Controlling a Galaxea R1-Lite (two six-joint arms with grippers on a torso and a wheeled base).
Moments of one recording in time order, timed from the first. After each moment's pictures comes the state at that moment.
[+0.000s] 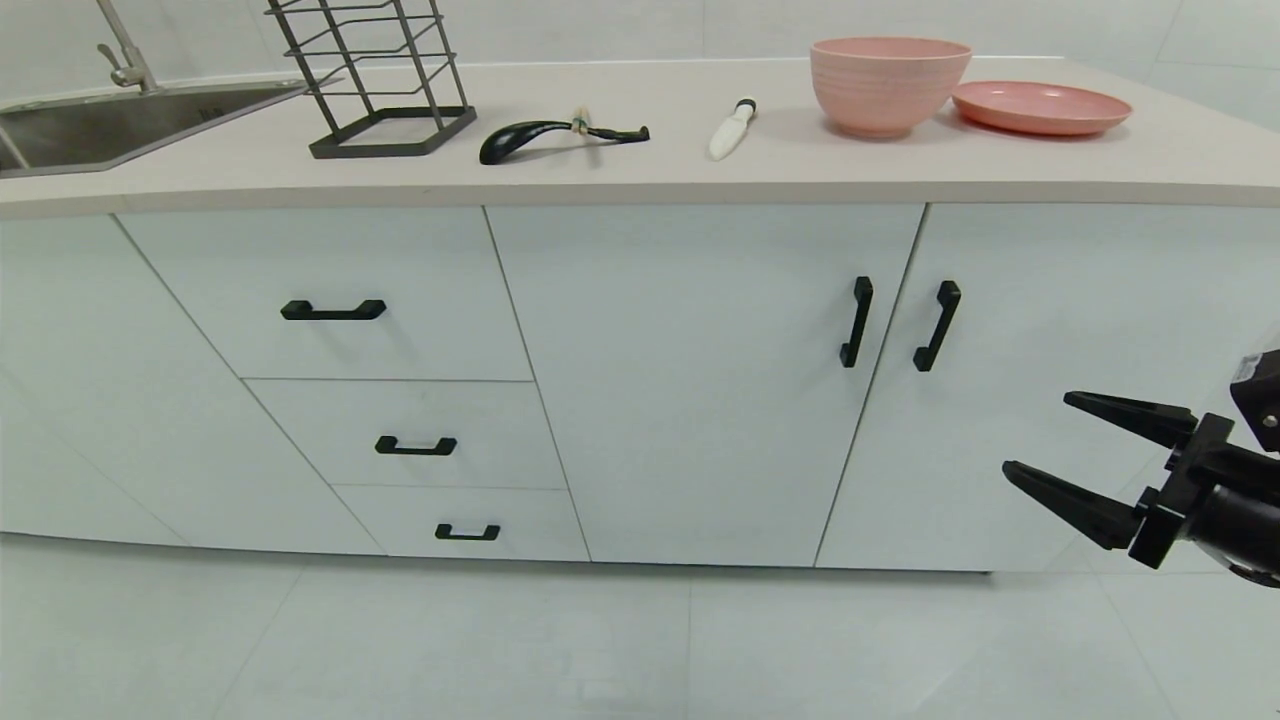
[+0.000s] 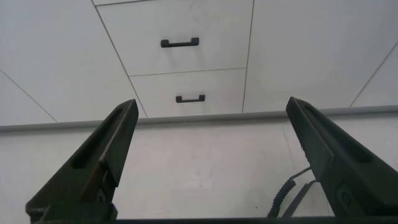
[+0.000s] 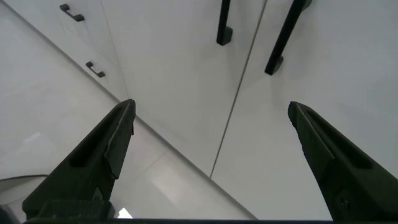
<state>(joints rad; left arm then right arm) 0.00 0.00 0.00 0.00 -0.01 0.08 0.01 1.49 -0.28 -1.19 0.62 -0.25</state>
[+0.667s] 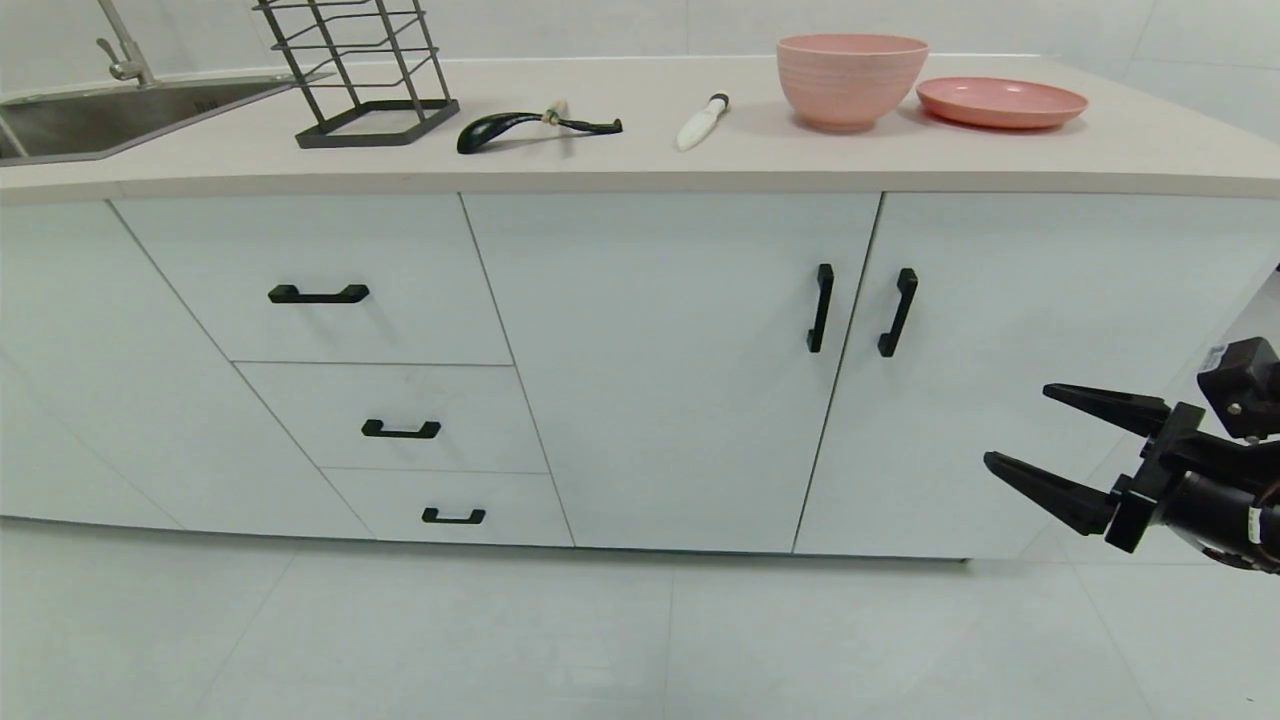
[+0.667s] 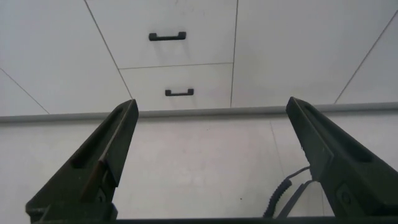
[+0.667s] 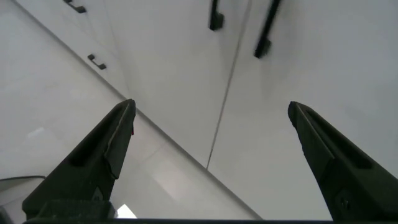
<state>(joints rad) 0.00 0.00 0.00 0.00 -0.01 0.06 0.01 1.55 -0.33 -1.20 0.63 -0.25</state>
